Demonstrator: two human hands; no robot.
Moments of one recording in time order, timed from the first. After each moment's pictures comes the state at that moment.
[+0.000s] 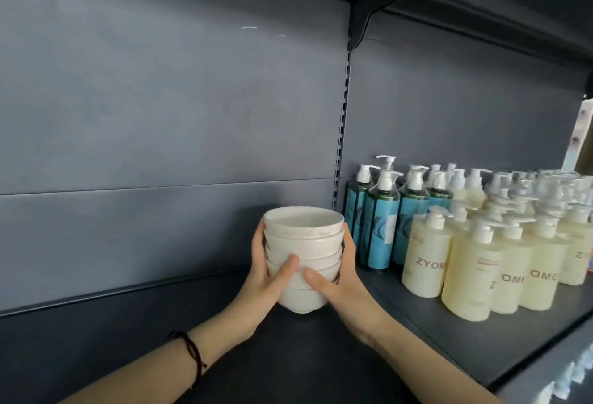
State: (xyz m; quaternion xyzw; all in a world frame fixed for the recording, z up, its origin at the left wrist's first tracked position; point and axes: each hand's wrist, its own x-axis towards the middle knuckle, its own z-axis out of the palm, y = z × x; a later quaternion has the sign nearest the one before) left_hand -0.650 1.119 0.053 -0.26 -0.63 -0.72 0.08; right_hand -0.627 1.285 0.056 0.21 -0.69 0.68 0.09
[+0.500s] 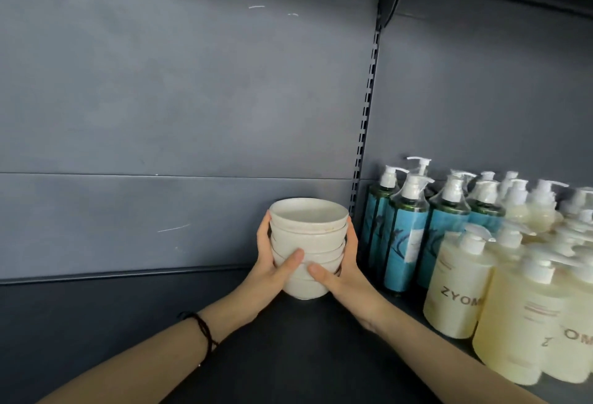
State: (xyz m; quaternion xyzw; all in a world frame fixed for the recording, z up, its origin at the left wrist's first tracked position) left_hand -0.696 1.150 0.051 -0.21 -0.68 -0.70 0.13; right_hand -0.711 1.324 0.053 0.26 -0.71 0.66 0.01
